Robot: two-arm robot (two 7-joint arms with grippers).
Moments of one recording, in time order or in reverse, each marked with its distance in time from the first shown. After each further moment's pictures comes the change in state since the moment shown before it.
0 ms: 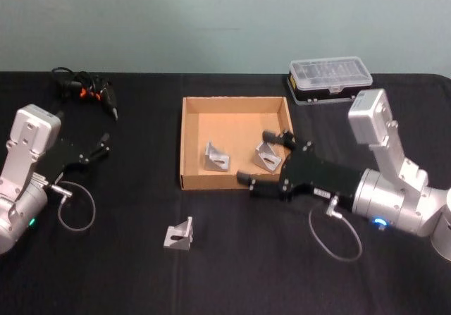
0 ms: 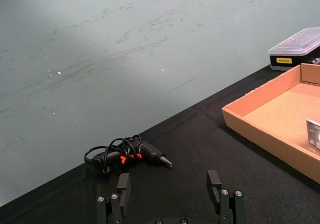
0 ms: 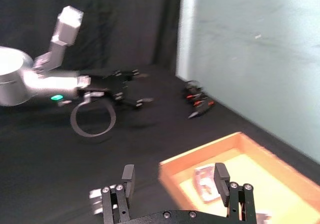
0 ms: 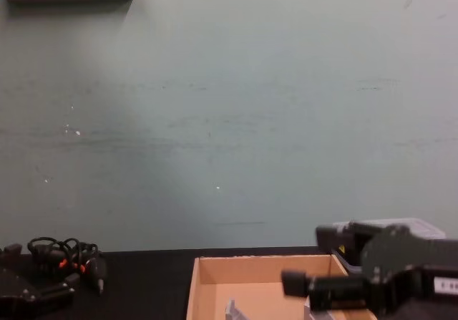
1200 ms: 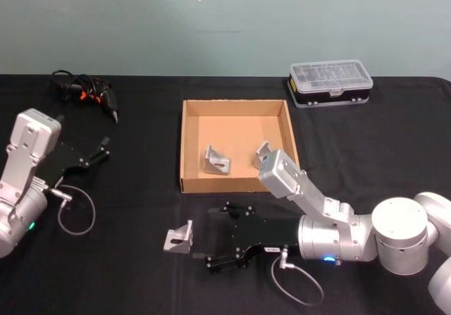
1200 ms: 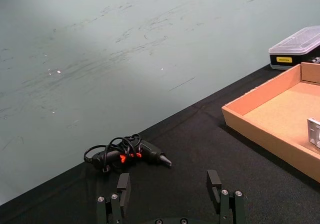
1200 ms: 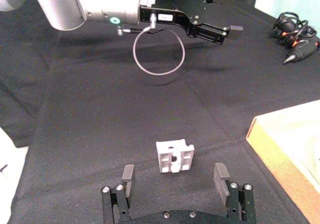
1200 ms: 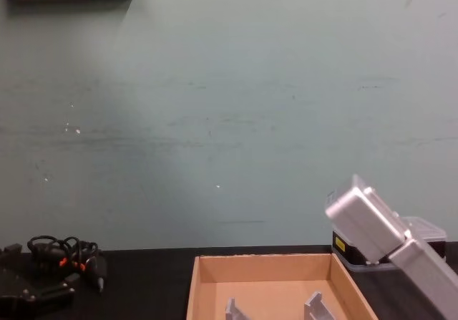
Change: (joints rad) left arm 0.000 0.000 0.000 0.000 0.000 0.000 0.000; right arm 0.156 -0.071 -0.270 0.196 -0.079 0.075 0.130
